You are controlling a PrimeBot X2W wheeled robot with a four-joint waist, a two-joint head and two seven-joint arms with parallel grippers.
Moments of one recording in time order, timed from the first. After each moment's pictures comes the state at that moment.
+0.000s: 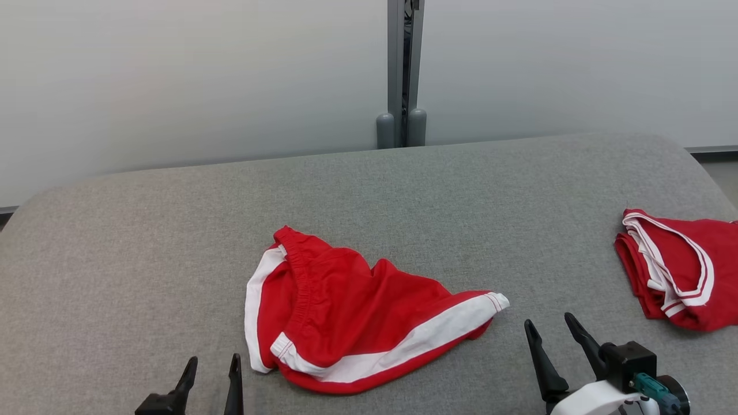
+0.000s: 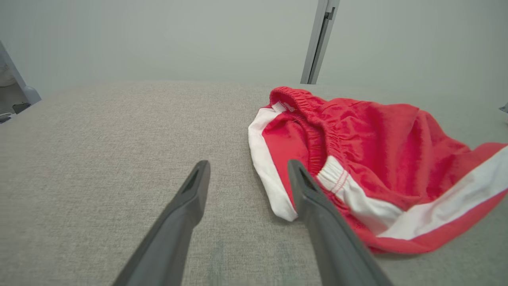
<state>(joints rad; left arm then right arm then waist) 0.05 0.05 -0.09 0.41 -0.22 0.03 -0.26 -0.09 -0.05 0.15 0.47 0.17 0.13 -0.26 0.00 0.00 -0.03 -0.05</state>
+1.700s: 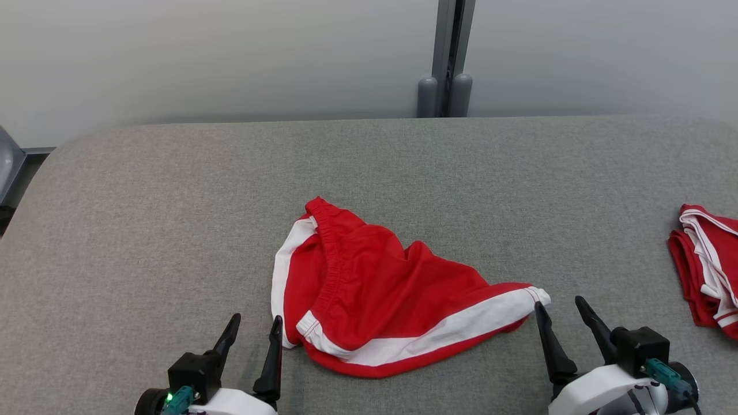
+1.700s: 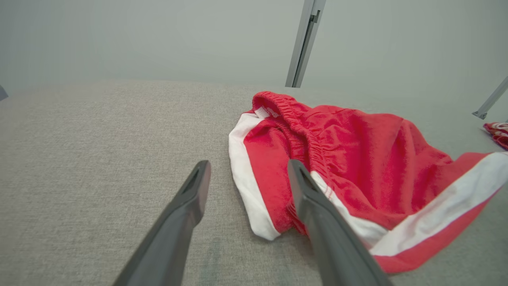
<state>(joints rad) -0.04 0.05 -0.21 0.41 -0.25 0.00 -0.26 -0.11 -0.05 0.11 0.46 0.18 0.13 -0.26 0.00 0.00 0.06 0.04</state>
